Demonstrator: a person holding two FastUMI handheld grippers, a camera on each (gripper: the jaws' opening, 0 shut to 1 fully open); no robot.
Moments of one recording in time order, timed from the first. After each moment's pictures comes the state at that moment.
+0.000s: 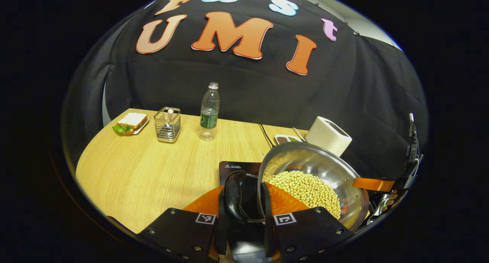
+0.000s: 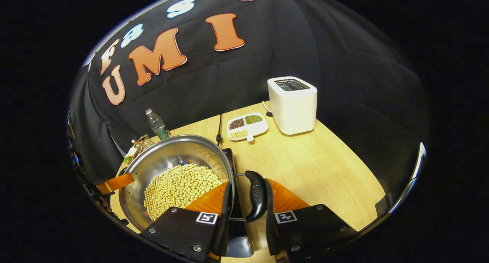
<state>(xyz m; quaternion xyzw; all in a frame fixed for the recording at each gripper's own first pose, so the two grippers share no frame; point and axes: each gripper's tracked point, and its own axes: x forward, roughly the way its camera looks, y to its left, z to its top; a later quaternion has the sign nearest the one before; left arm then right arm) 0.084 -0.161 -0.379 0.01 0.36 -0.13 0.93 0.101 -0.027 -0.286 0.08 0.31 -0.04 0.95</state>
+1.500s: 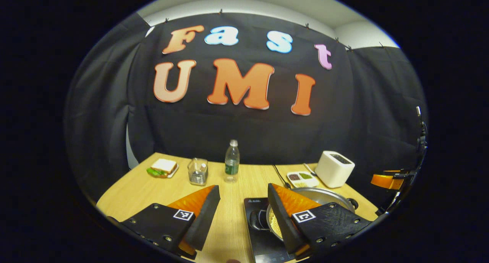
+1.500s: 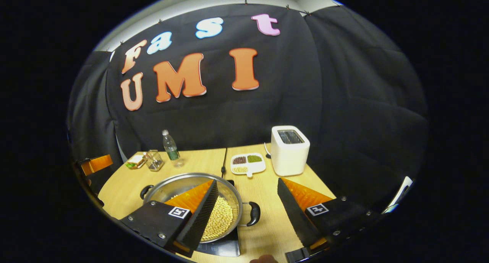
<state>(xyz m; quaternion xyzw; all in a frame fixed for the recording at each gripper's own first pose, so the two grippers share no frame) 0.075 -0.110 -0.174 0.05 0.14 -0.07 0.99 0.057 -0.007 -0.113 -0.01 0.14 -0.01 0.99</state>
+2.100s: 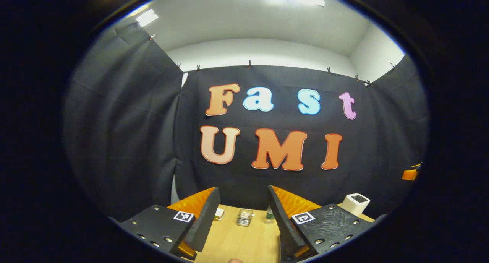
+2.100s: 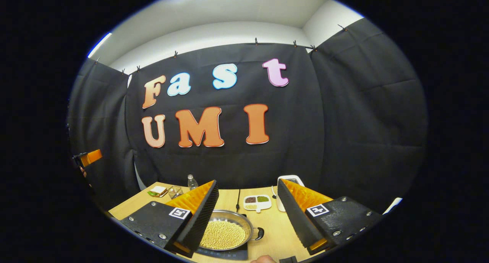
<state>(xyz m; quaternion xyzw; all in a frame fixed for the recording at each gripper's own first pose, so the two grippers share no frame) 0.016 -0.026 0.043 0.09 -0.03 0.03 1.00 -0.006 -0.003 0.047 -0.02 0.00 -0.01 1.00</state>
